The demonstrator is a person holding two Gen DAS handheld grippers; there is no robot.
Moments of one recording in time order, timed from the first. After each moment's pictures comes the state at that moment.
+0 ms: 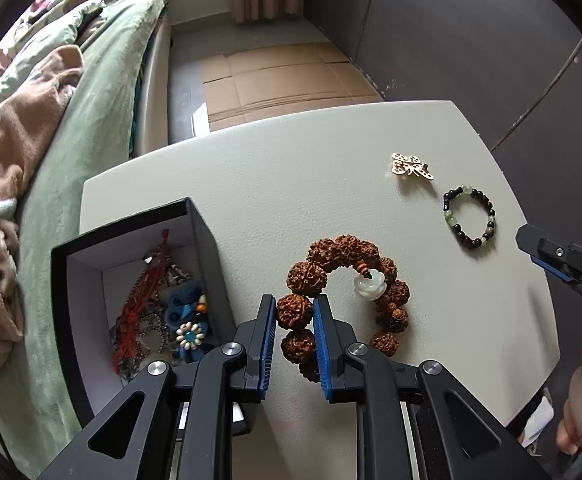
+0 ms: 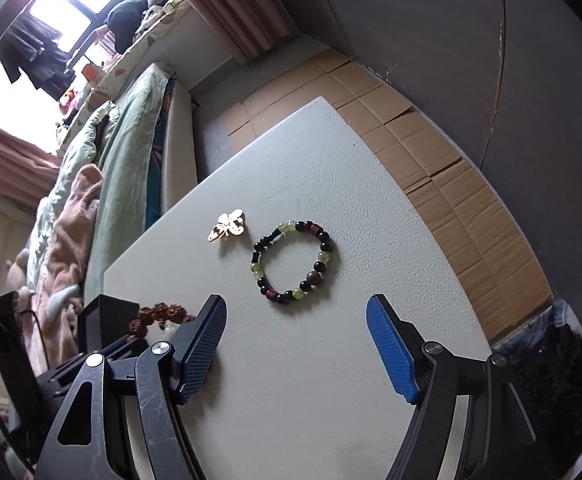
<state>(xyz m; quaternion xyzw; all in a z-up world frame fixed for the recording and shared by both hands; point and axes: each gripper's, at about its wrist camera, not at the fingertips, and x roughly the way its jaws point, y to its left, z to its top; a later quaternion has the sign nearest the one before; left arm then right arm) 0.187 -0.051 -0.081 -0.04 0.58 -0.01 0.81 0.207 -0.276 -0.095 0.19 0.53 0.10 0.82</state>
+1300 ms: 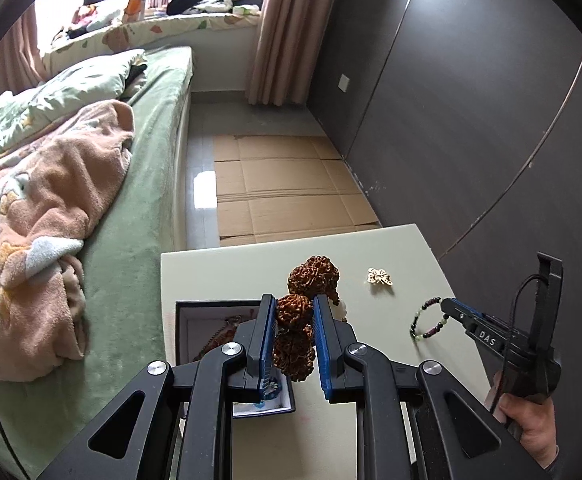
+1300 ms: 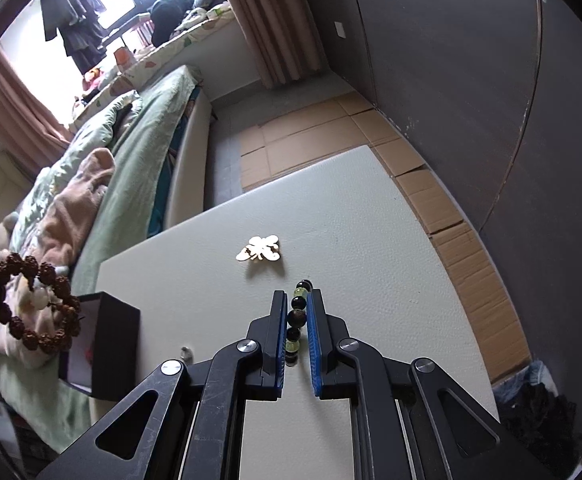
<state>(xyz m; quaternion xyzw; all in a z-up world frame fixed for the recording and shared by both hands) 0.142 0.019 0.042 -0.11 0.44 -0.02 0.89 0.188 -0.255 -0.051 0.11 0.47 0.12 0.87</state>
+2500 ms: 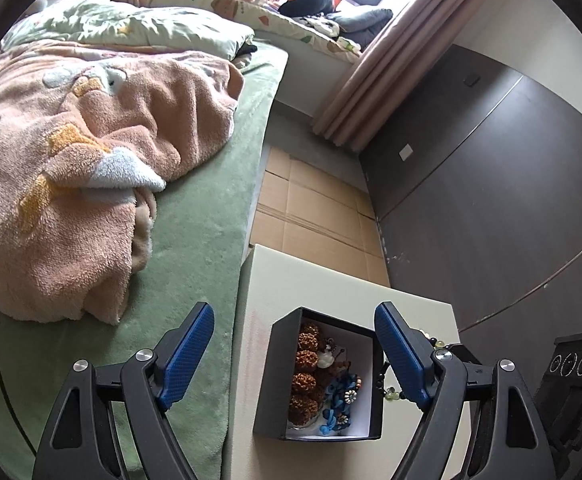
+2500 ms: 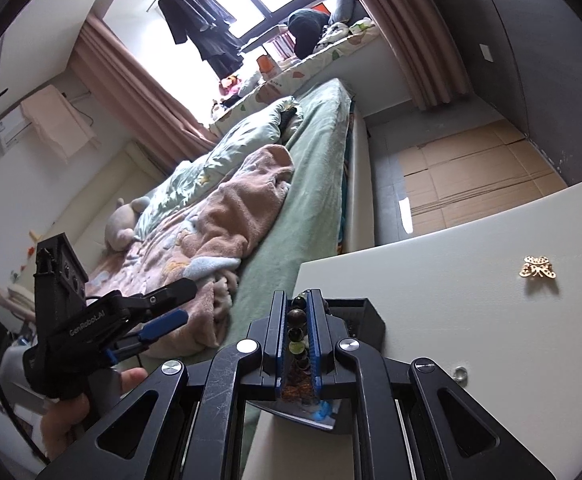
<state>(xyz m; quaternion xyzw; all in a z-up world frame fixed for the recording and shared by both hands) 0.105 0.148 -0.012 -0.29 0.37 0.05 0.88 0.157 -0.080 -0.021 0.16 0.38 0.35 0.84</state>
